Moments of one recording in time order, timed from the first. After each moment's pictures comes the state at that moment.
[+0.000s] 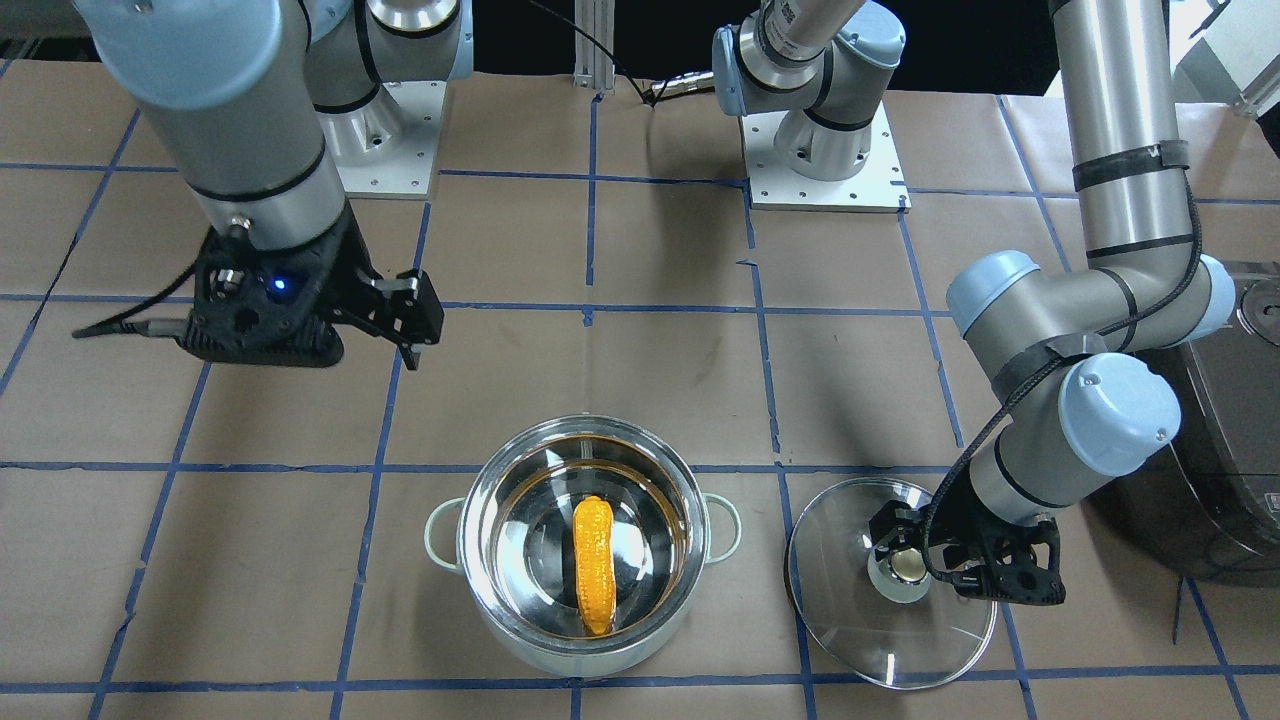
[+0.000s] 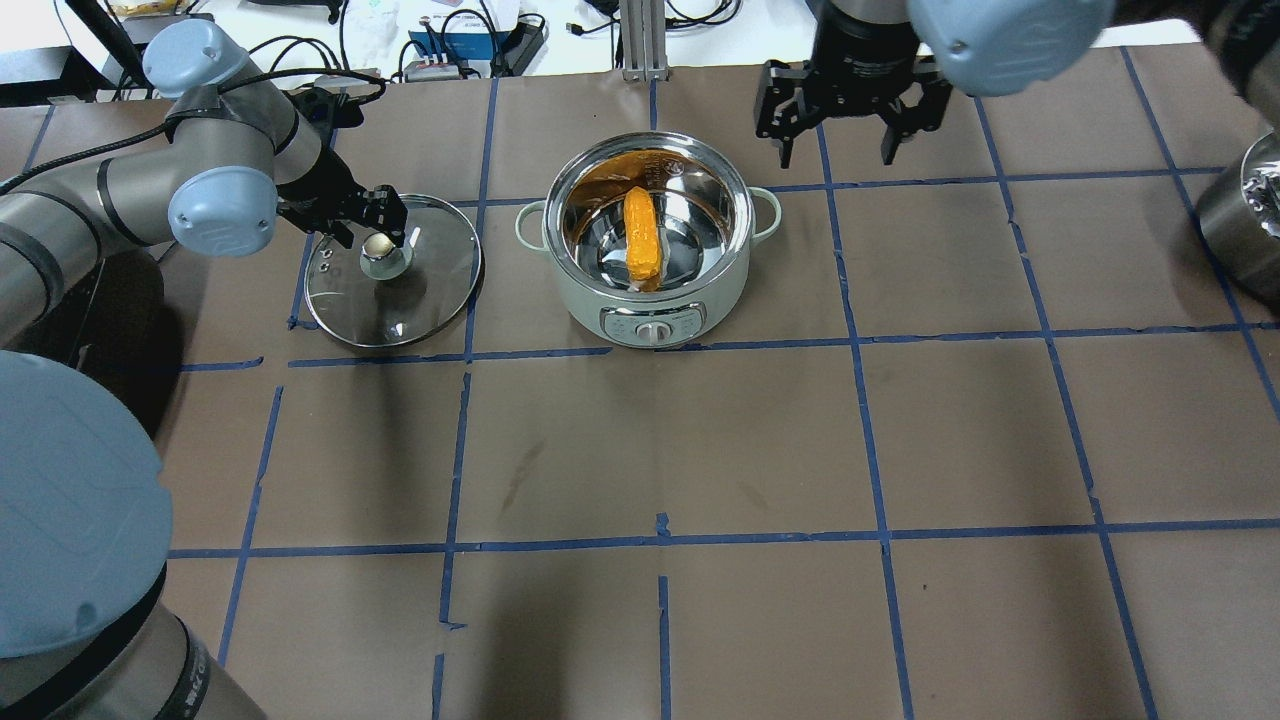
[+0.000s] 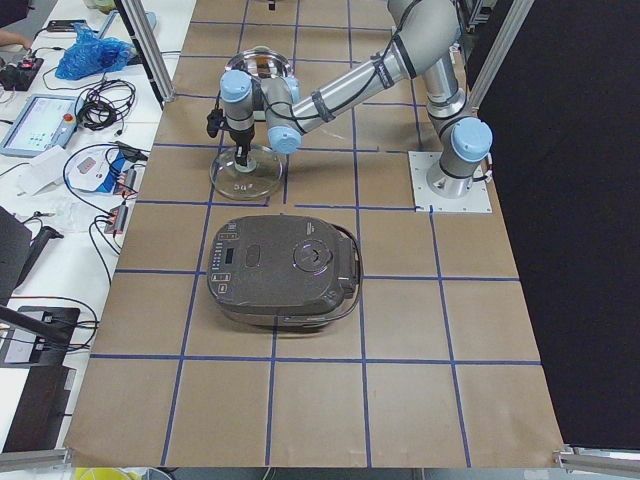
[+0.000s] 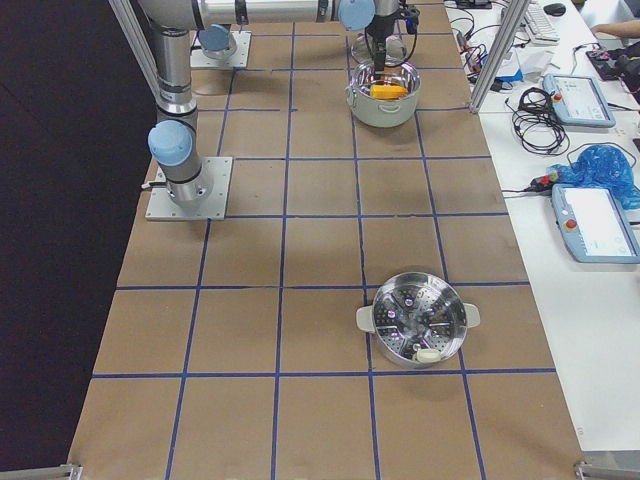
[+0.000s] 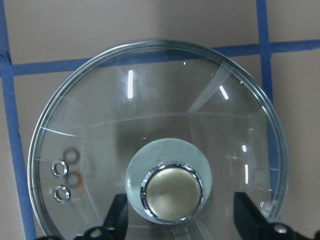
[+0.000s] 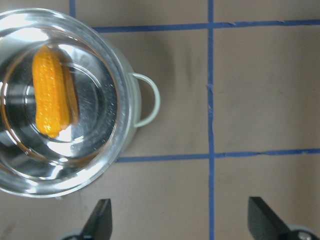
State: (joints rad) left arm -1.37 -2.08 -1.59 -0.98 1.46 0.28; right arm 1.67 -1.39 1.42 -1.64 -1.59 0.13
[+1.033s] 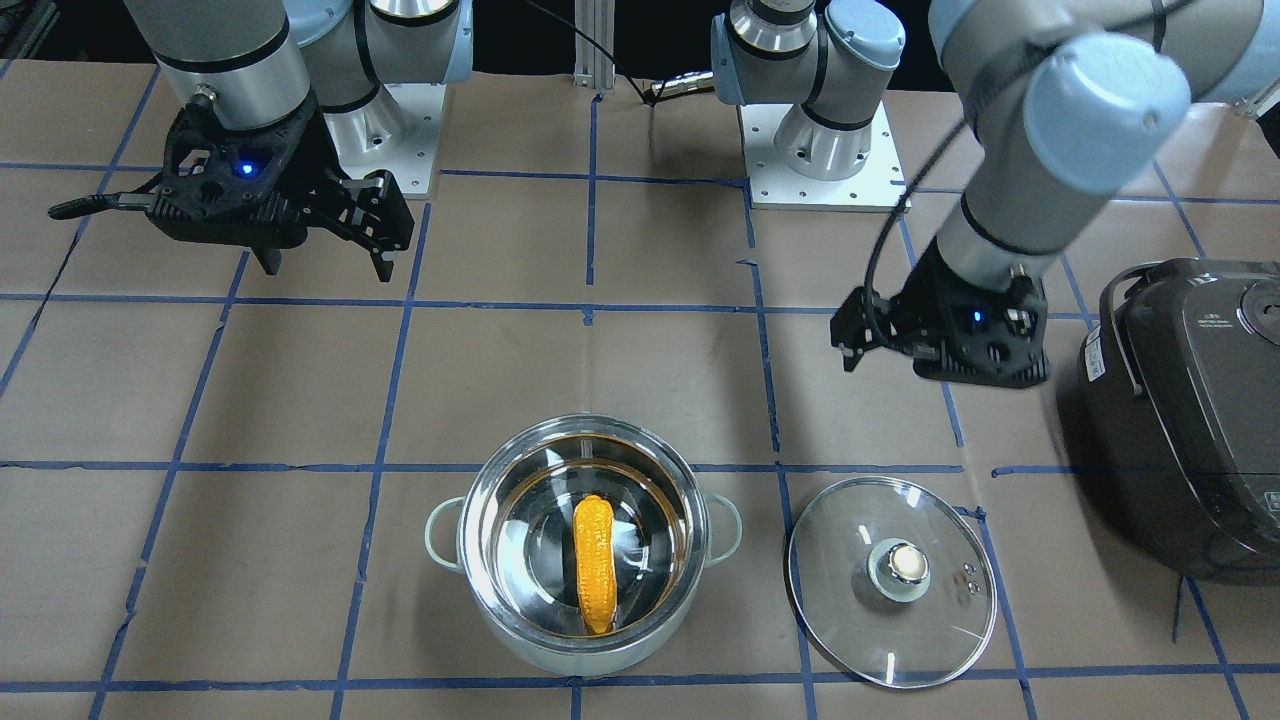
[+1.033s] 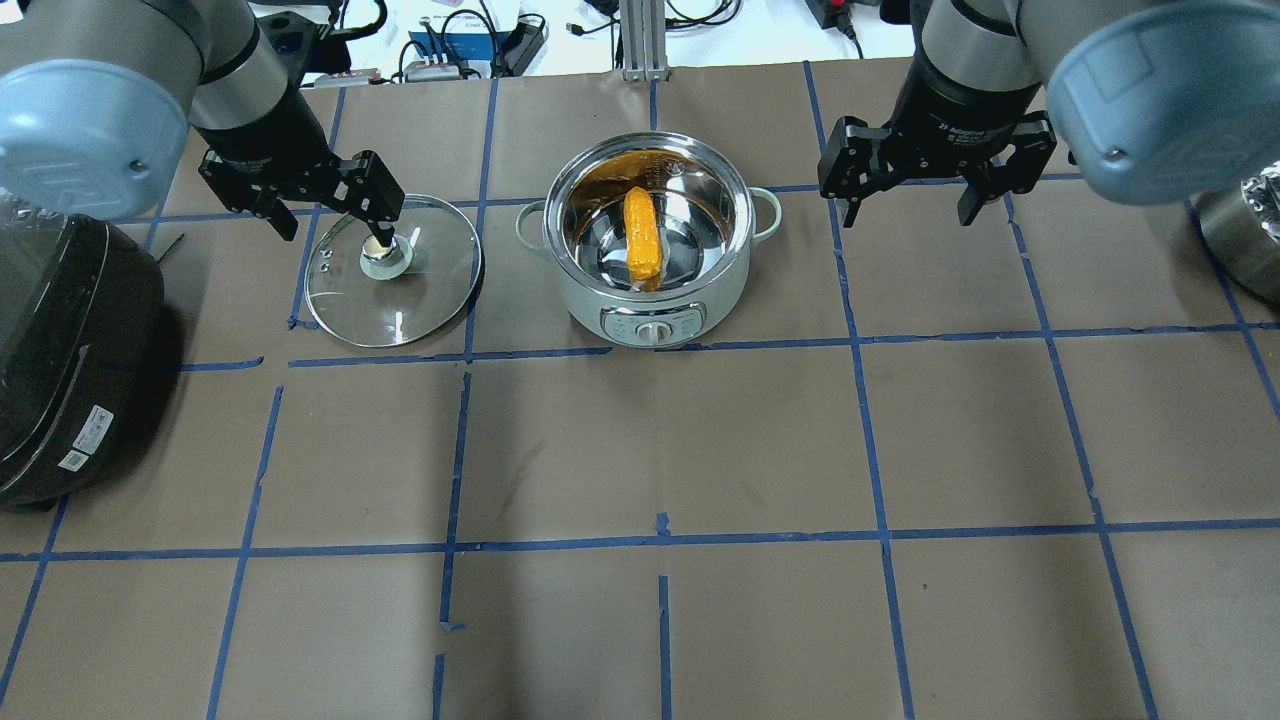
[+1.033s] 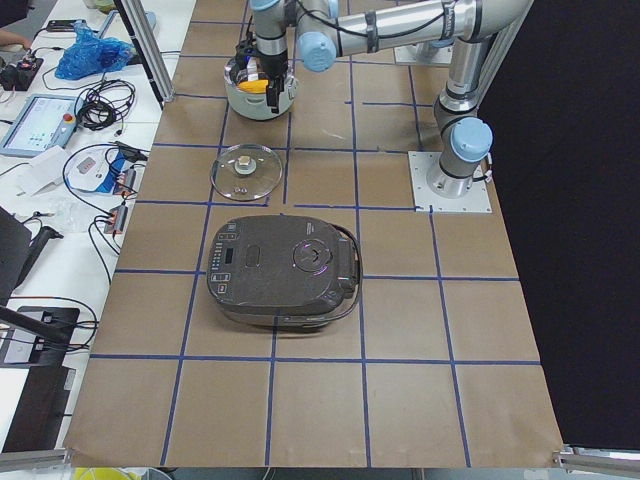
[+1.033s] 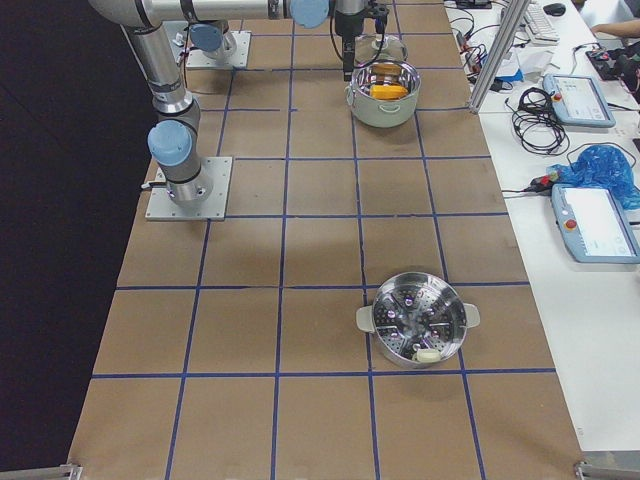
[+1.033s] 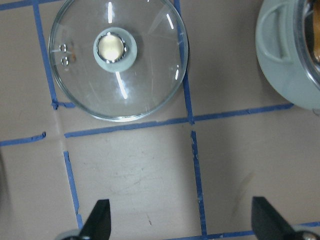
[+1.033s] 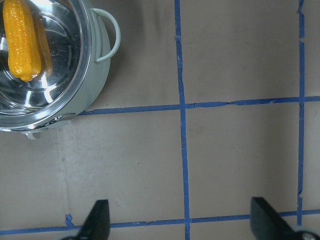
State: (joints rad) left arm -1.53 -1.64 -1.58 -1.48 1.60 0.16; right arm 1.64 -1.54 1.56 -1.63 -1.59 0.12
